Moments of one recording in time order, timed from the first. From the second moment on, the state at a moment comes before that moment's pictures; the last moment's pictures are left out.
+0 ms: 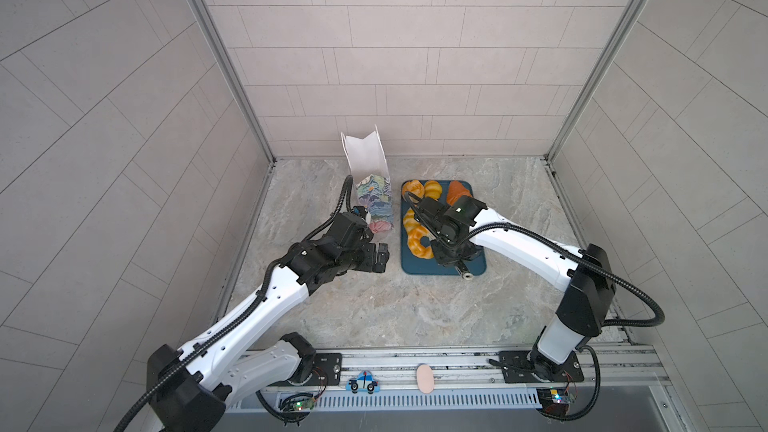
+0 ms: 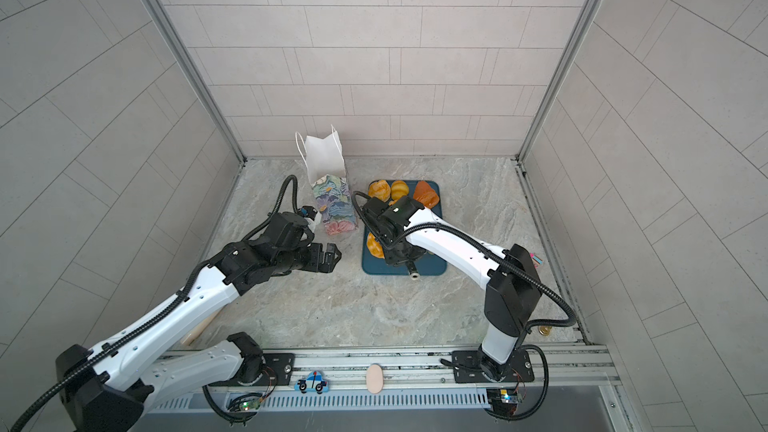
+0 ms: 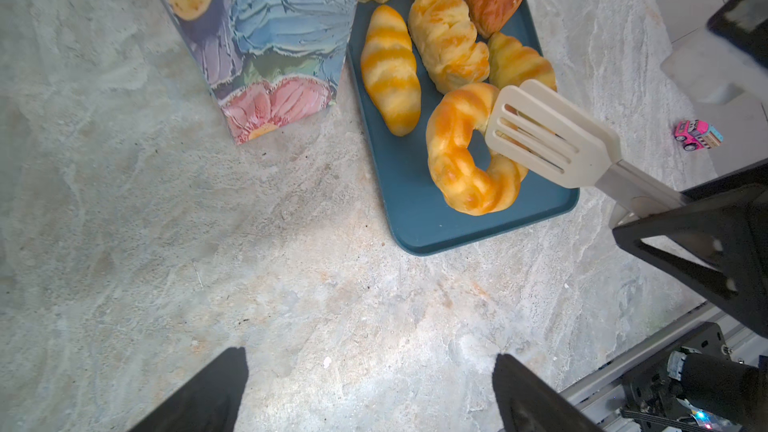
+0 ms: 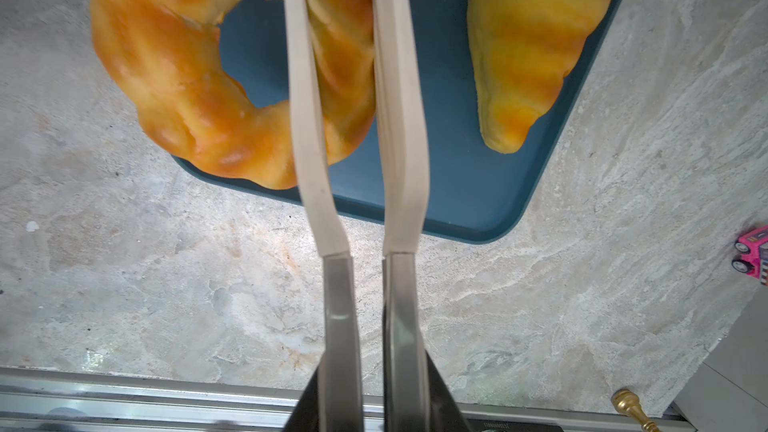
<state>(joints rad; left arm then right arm) -0.64 1.04 0.94 -0.77 -0.01 -0.45 0.79 1.69 1.54 -1.34 0.16 0.59</state>
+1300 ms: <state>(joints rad) -0.32 1.01 1.27 -0.92 0.17 -0.31 0.81 1.68 2.10 -1.32 0.12 0.58</state>
